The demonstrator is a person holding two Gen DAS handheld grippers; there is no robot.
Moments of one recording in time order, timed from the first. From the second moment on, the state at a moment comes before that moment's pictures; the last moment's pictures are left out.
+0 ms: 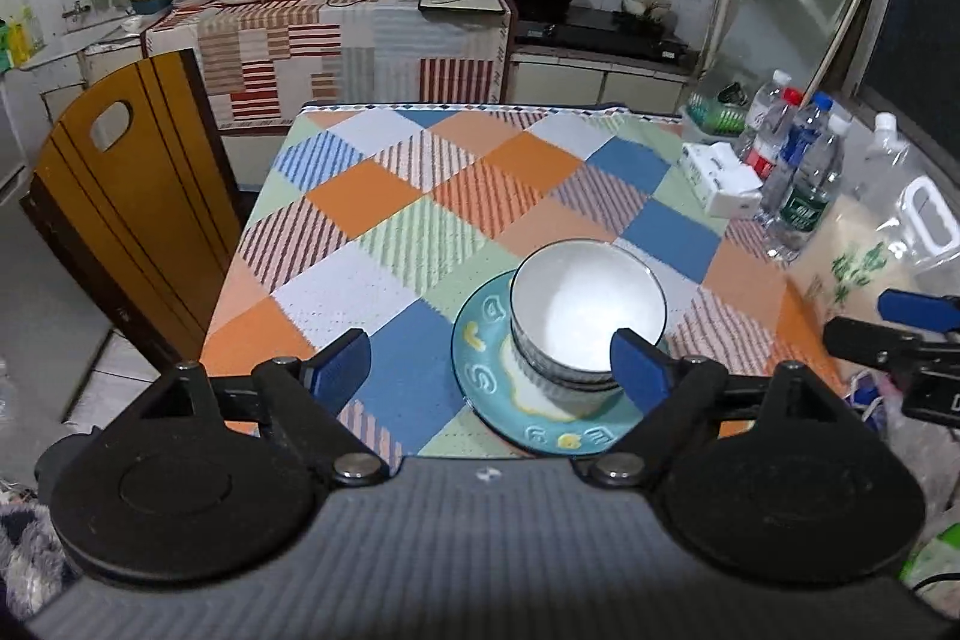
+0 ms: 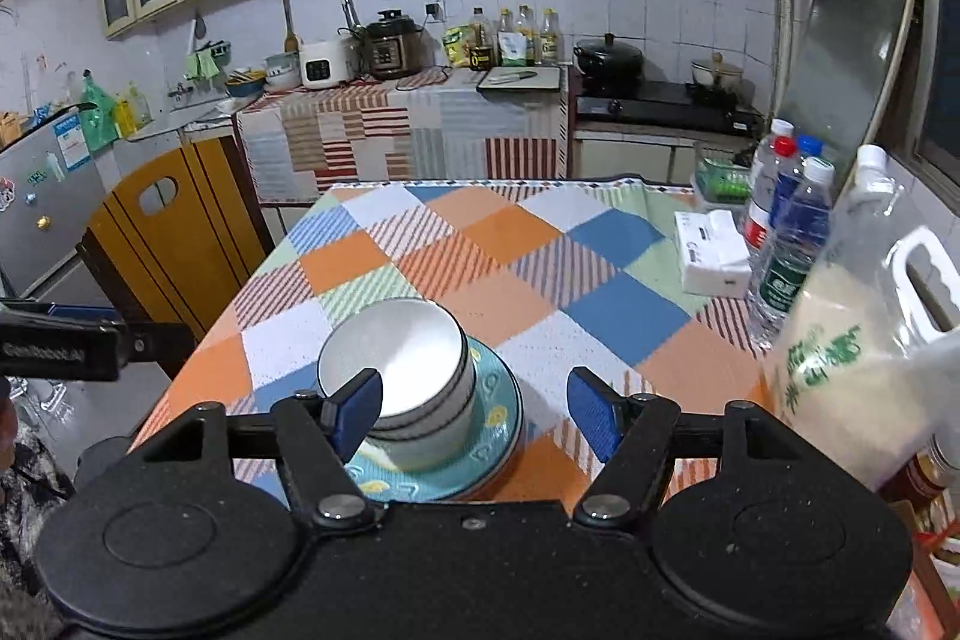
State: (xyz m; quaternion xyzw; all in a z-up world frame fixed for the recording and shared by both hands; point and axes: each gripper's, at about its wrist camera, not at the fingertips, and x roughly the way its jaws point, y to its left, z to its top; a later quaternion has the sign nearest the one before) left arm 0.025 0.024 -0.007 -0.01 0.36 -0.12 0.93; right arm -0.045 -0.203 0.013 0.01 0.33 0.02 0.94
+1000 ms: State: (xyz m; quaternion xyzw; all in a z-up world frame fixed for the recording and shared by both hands) left arm 0.007 0.019 0.007 0.06 0.38 -0.06 0.92; right arm -0.052 -0.182 0.003 -0.02 0.37 -0.05 0.93
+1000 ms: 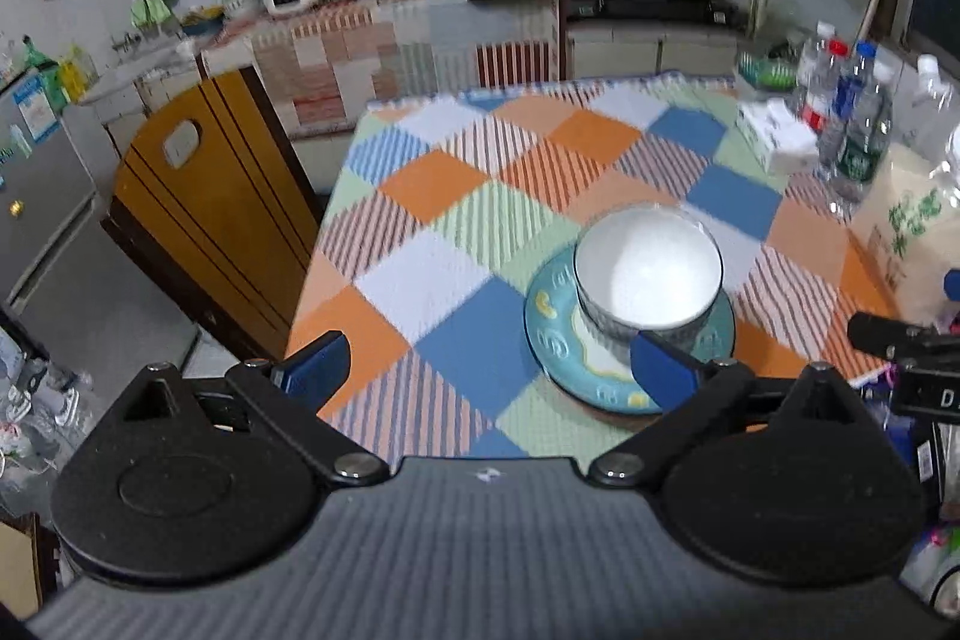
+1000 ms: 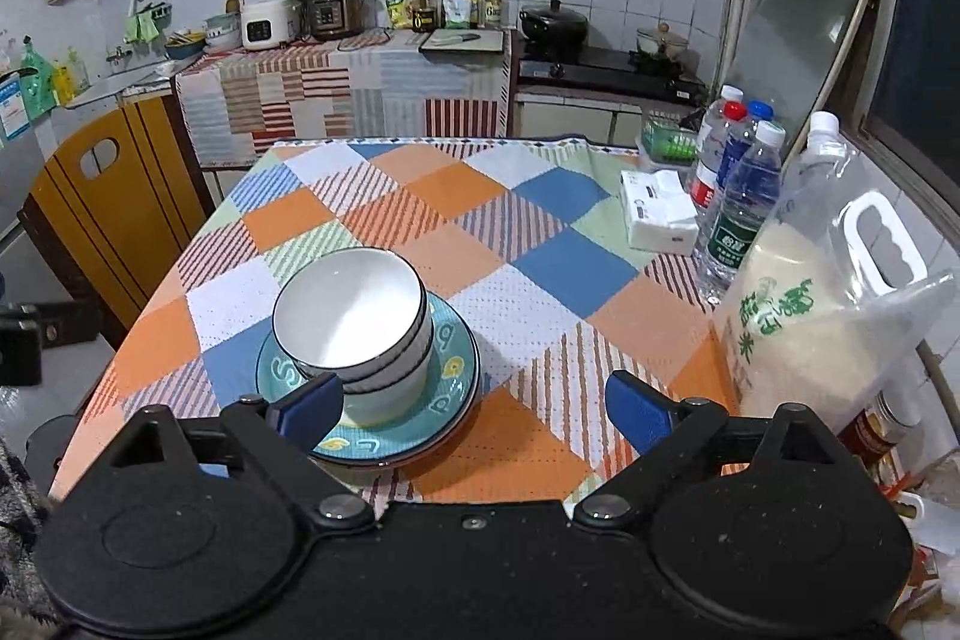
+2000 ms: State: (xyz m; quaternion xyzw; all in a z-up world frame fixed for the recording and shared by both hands) left arm 0.002 0.015 -0.009 0.06 0.42 -0.06 0.90; right arm -0.060 -0.173 0.004 -0.02 0.39 -0.05 0.92
